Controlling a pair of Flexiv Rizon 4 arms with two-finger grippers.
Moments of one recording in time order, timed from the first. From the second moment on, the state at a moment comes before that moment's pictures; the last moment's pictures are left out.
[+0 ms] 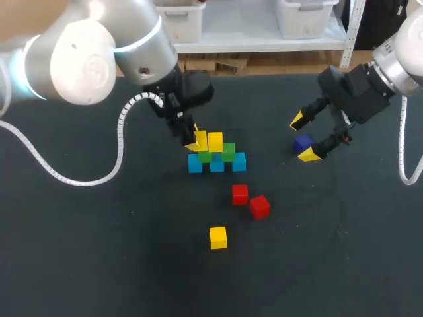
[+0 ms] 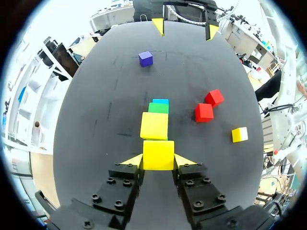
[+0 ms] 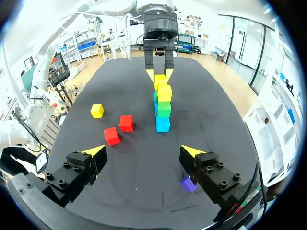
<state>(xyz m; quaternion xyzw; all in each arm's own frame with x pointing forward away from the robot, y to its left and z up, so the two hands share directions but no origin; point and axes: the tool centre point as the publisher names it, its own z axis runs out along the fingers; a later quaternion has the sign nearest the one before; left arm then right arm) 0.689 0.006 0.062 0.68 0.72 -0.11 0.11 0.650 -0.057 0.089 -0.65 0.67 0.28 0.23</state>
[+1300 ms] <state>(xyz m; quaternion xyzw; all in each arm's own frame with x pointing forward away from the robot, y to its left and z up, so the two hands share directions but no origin) 0.689 0.004 0.056 0.68 0.72 -0.11 0.10 0.650 -0.057 0.089 -0.65 0.67 0.28 0.23</state>
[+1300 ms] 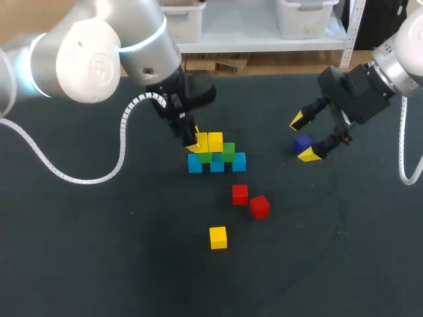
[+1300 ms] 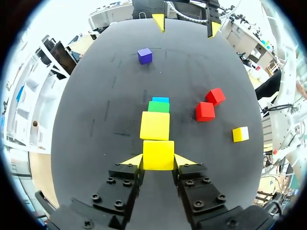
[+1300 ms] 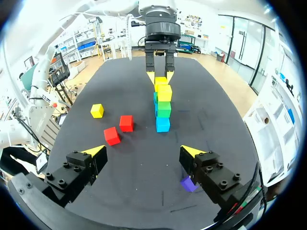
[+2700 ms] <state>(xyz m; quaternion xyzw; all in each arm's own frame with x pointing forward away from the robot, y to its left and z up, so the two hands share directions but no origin) 0.692 0.006 0.054 0.68 0.72 -0.11 0.09 0.650 -0.057 0.089 -0.65 0.67 0.28 0.23</state>
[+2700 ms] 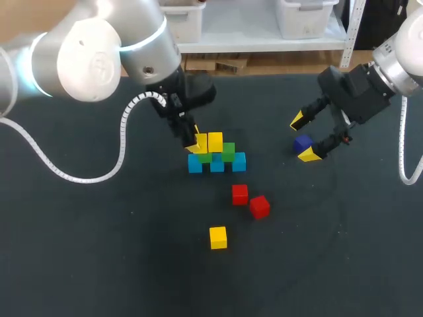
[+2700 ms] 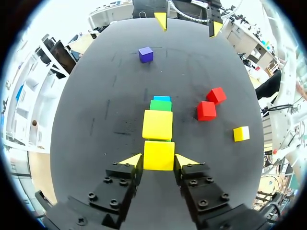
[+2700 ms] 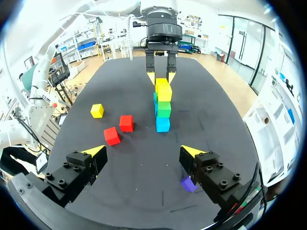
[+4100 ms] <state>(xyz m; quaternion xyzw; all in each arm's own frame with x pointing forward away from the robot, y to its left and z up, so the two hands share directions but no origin) 0.684 0.022 0.056 0.69 0.71 -0.10 0.09 0.650 -0.057 0.089 -0.65 0.67 0.28 0.23</state>
